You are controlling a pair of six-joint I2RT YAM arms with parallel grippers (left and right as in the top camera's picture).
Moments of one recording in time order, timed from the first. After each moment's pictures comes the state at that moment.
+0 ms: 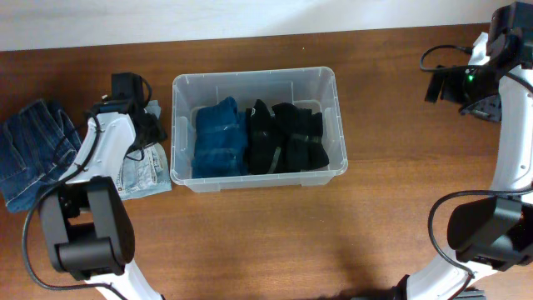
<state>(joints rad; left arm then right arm) 0.05 1.97 1.44 -0.76 -0.25 -0.37 -0.31 1.88 2.04 -1.47 -0.04 0.10</state>
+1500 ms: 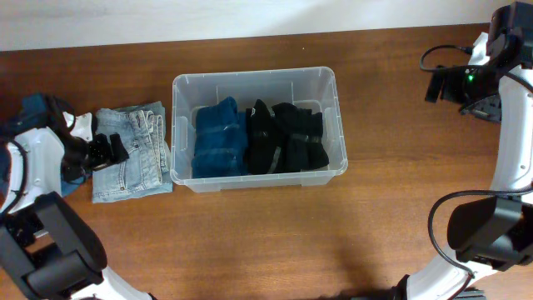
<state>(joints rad) 0.41 1.91 1.45 -0.97 0.17 0.16 -0.31 1.88 2.04 -1.47 -0.04 0.10</state>
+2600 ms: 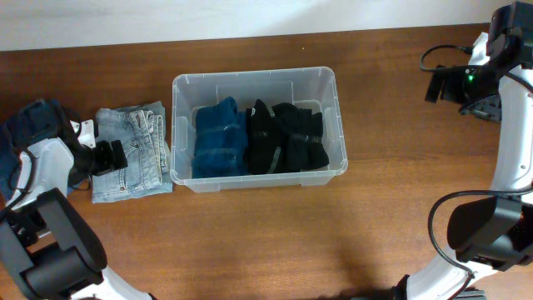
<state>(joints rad) 0.41 1.91 1.32 -0.75 0.08 0.13 -0.31 1.88 2.04 -1.47 -0.04 0.10</state>
